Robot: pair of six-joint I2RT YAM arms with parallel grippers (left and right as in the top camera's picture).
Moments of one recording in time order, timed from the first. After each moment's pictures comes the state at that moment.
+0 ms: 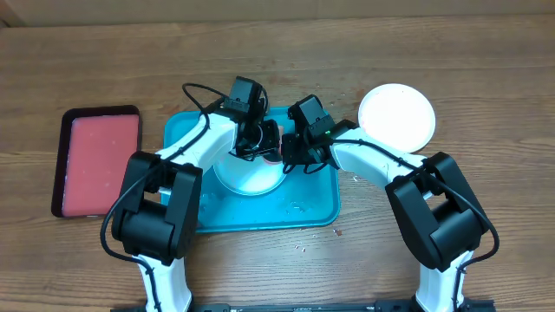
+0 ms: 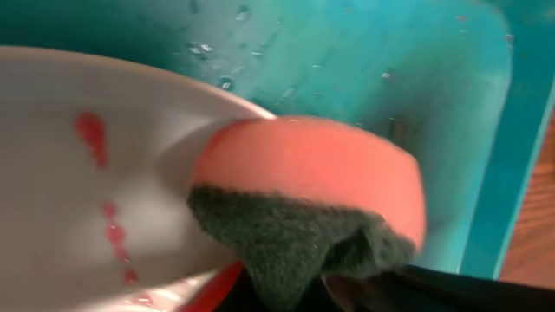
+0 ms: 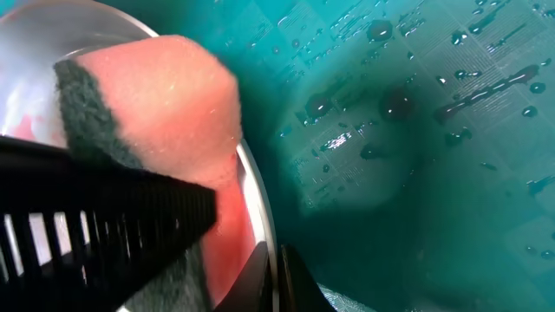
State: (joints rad) left arm -0.33 2.02 1.31 -0.54 0.34 -0.50; right arm 0.56 2.02 1.27 -0.38 -0.20 0.50
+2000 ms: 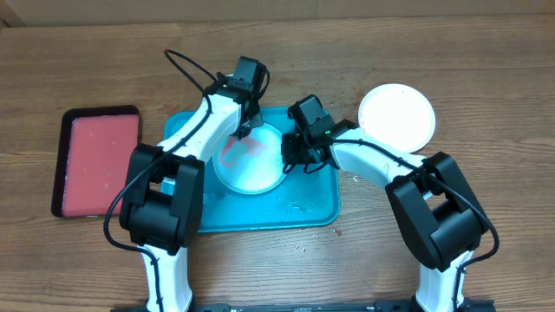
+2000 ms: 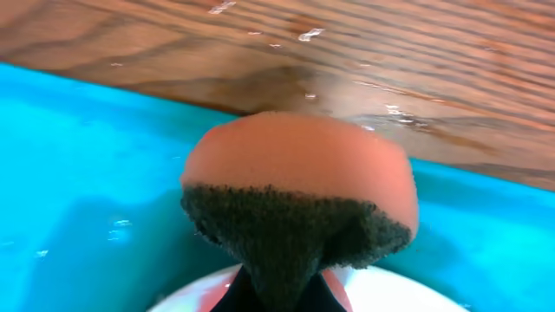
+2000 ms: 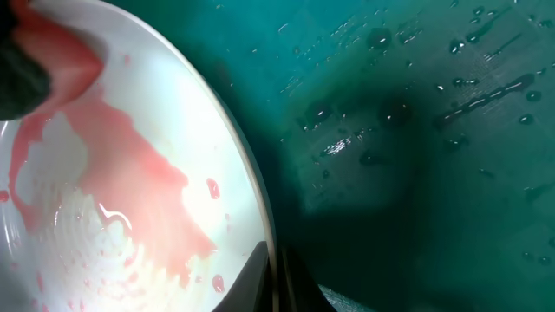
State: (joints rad) left arm -0.32 2.09 1.52 -0.71 -0.25 -0.58; right arm 0.56 2.02 1.27 -0.38 -0.20 0.50
